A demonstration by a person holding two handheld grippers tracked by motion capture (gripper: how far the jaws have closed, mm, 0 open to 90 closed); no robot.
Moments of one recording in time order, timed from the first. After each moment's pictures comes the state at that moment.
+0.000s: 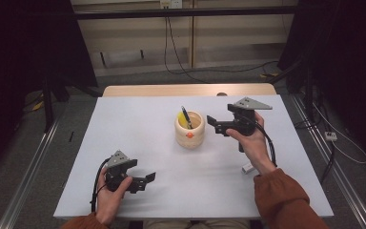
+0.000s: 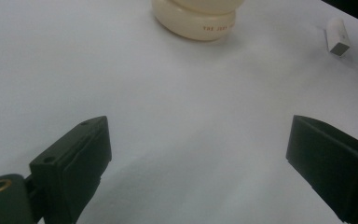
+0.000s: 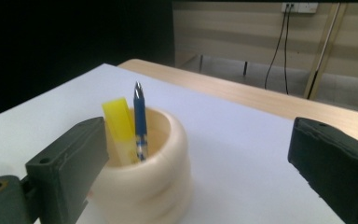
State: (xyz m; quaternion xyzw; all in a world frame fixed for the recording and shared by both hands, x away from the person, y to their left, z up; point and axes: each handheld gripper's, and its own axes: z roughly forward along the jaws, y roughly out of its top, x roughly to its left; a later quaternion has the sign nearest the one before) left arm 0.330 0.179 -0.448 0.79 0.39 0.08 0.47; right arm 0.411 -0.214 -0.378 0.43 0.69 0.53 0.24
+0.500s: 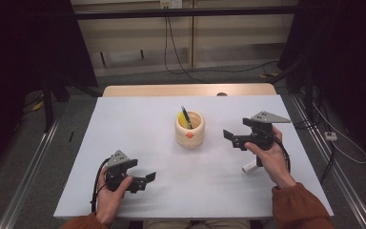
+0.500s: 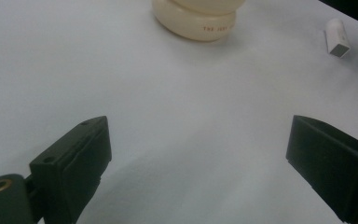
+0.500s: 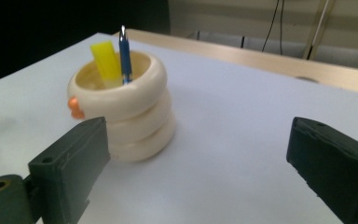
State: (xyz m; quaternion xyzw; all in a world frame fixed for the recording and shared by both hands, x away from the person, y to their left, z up) left arm 0.331 0.179 -0.449 0.79 0.39 0.07 0.47; right arm 0.376 -0.255 -0.396 0.45 0.71 0.50 0.21
